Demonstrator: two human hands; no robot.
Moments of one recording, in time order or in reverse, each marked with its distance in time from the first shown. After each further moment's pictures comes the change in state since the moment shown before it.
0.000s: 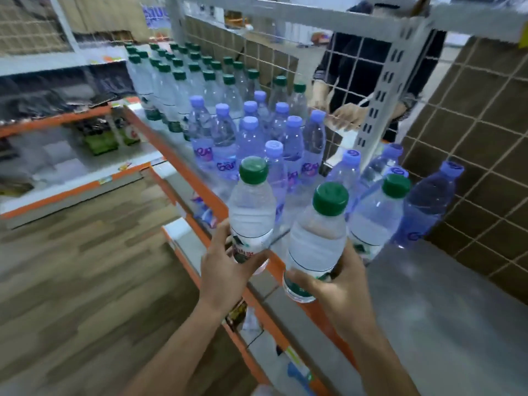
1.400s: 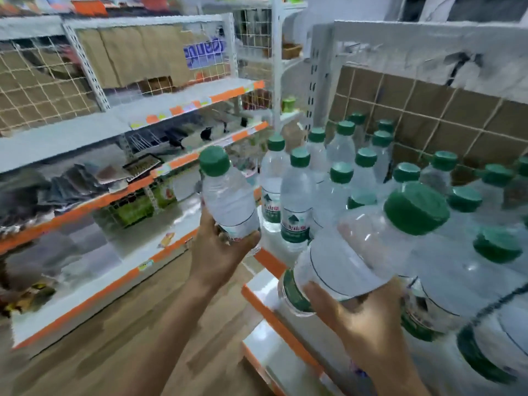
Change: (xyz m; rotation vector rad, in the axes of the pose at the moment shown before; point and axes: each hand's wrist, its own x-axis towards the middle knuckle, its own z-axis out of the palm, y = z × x) left_hand 0.702 -0.143 -0.394 0.157 0.002 0.121; right_hand 0.492 0.013 0.567 0.152 -0.006 -0.242
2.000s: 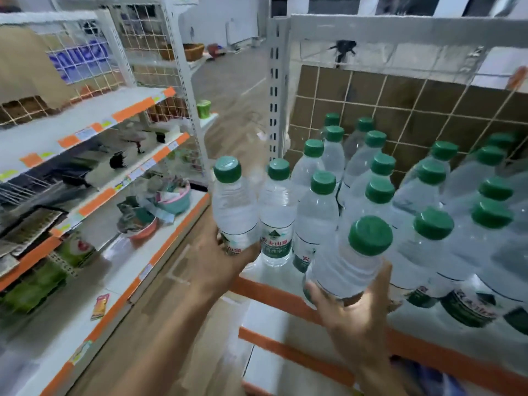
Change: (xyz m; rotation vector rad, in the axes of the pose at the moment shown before) left_hand 0.138 -0.068 0.009 -0.111 -0.483 -0.010; right_hand 0.059 0.093 0.093 -0.366 0.682 0.042
